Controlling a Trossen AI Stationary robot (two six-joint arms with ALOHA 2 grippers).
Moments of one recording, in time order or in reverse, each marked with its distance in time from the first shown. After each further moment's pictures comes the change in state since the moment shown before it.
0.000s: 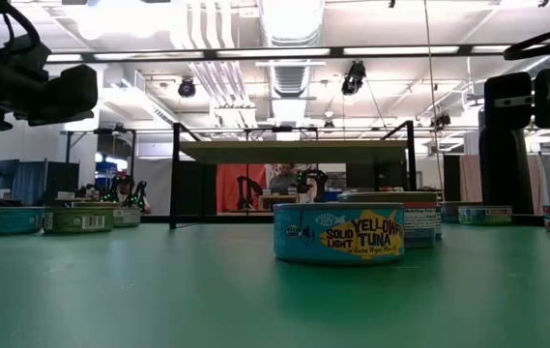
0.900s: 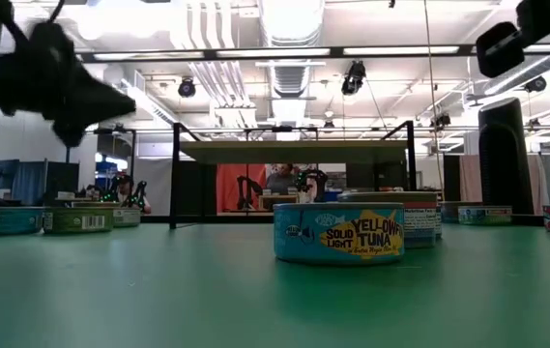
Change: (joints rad) left arm 0.019 0.131 -0.057 0.263 1.054 -0.099; right arm -0.002 -0.018 0.000 0.597 0.128 0.502
